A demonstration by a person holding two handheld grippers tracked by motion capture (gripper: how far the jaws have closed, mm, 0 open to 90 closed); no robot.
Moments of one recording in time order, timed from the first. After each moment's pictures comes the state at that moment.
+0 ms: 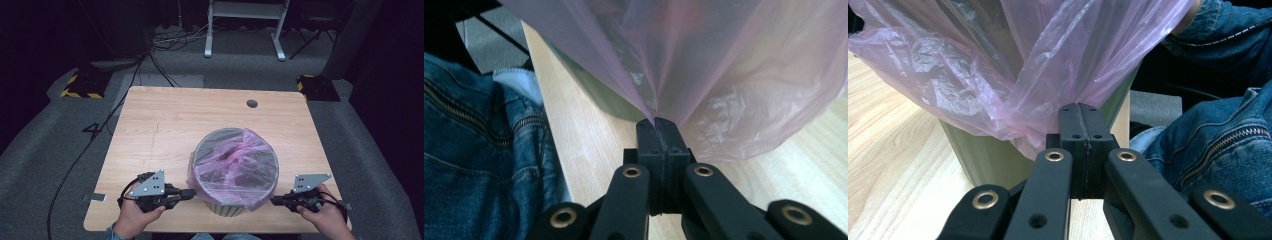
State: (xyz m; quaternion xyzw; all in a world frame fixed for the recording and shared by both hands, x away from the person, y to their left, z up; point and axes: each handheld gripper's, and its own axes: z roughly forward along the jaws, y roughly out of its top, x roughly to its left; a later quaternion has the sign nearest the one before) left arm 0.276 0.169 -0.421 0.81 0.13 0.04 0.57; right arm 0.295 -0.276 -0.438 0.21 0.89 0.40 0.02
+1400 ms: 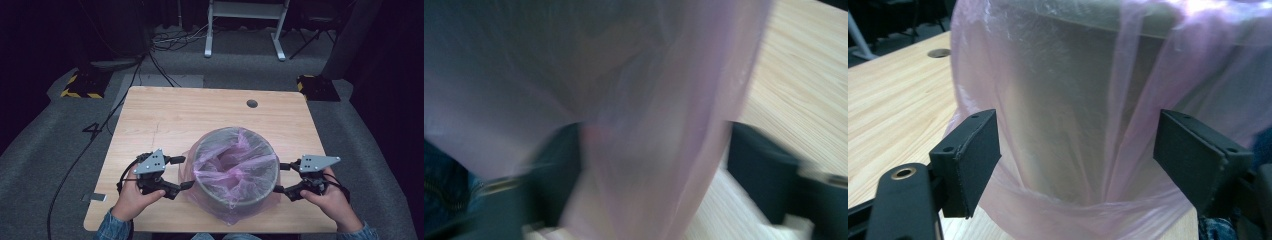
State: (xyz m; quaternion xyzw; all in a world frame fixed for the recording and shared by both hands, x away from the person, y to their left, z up) left arm 0.321 0.172 -0.410 0.81 0.19 0.08 0.55; right arm 0.335 -0.280 -0.412 0.19 0.86 0.47 0.07
